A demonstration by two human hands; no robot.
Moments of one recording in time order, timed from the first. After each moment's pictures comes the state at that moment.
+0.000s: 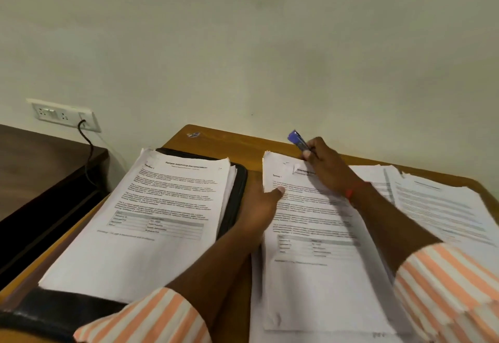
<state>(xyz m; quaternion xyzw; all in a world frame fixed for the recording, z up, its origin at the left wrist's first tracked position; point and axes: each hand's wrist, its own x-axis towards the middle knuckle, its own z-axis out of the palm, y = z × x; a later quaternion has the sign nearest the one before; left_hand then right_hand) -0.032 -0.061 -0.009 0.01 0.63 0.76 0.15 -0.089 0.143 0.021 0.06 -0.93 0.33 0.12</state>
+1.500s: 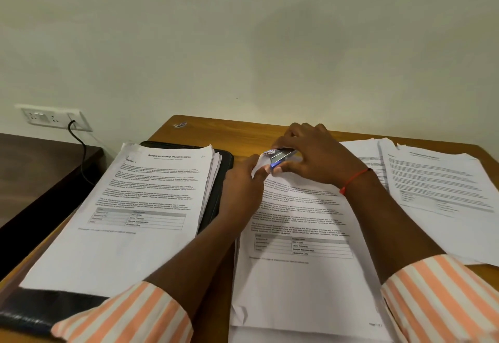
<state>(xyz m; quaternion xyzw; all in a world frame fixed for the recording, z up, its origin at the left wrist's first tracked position) -0.037 -0.052 -0.013 0.13 0.85 0.50 -0.08 -0.051 0.135 0.044 0.21 -0.97 0.06 0.15</state>
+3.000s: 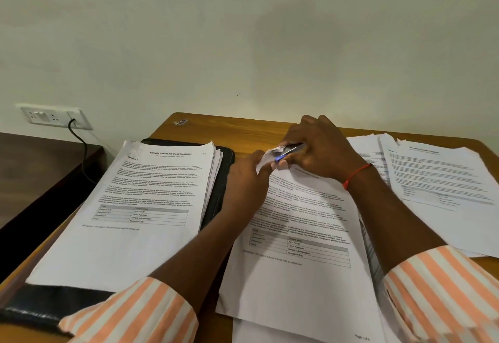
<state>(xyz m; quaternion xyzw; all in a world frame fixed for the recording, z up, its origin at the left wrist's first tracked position) -0.037 -0.050 -0.011 0.15 0.87 0.46 -0.10 -0.046 0.133 0.048 0.21 -0.95 0.10 0.21</state>
